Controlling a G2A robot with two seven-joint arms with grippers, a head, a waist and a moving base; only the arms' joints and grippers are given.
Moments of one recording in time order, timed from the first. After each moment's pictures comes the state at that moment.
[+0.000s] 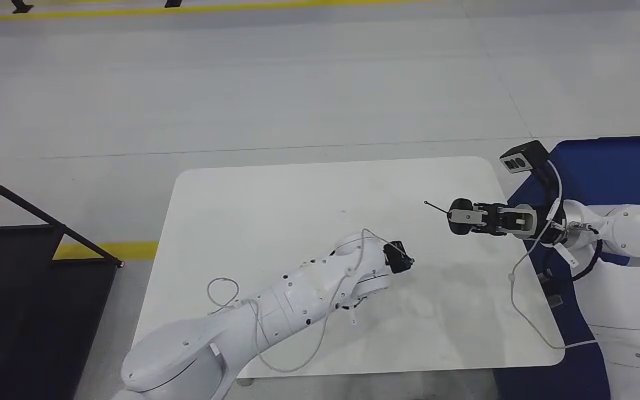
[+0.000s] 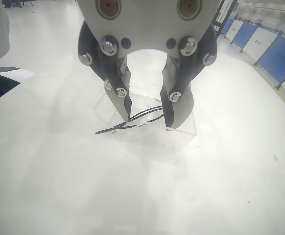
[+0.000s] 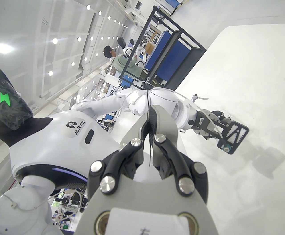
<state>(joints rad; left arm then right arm) 0.49 -1.64 -0.29 -1.09 0.98 -0.23 -1.34 -1.07 -0.93 1.63 -1.53 0.57 -0.27 1.50</state>
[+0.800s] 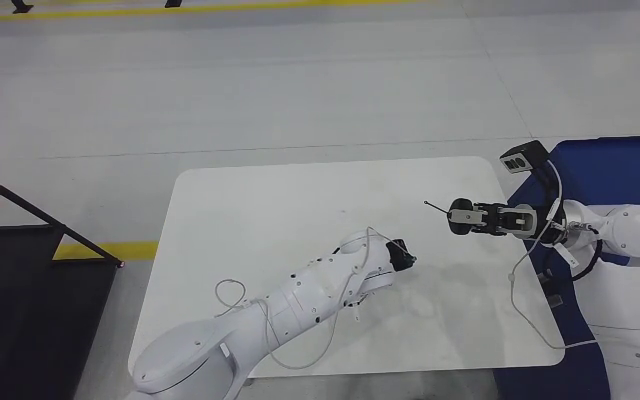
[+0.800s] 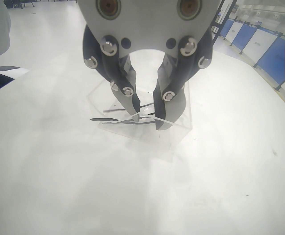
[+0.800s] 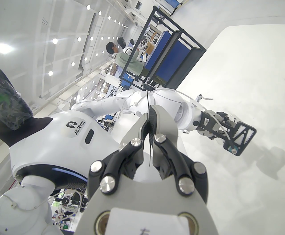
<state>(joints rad) 0.50 -1.69 -0.32 -1.01 1.03 -0.26 -1.33 -1.07 -0.93 1.63 -1.53 0.57 -0.27 1.50</state>
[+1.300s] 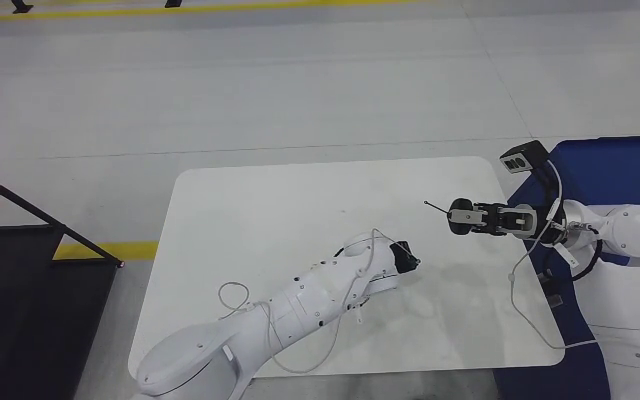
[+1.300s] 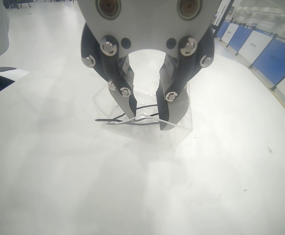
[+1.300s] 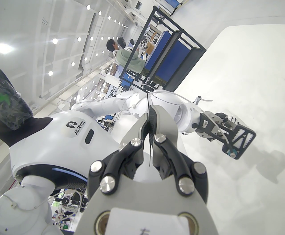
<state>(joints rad) 0.52 -1.71 -0.34 -1.03 1.07 -0.28 -1.35 -1.07 -0.93 1.63 -1.53 0.57 -0.27 1.50</state>
